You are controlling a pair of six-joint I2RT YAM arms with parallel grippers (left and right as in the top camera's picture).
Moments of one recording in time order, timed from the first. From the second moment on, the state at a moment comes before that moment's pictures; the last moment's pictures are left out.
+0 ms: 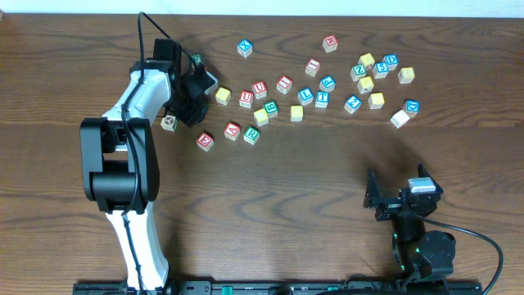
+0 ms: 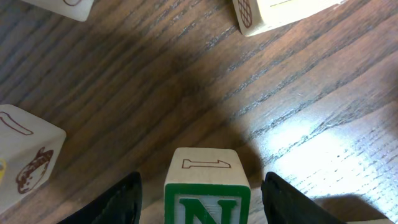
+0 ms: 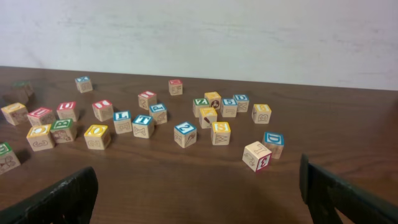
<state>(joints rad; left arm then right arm) -0.03 2.18 1.59 -0.78 0.16 0.72 0.08 0.02 0.01 -0.07 0.00 -0.01</state>
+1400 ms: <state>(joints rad) -0.07 1.96 1.59 -0.76 0.16 0.67 0.08 0.02 0.01 -0.07 0.00 -0.01</state>
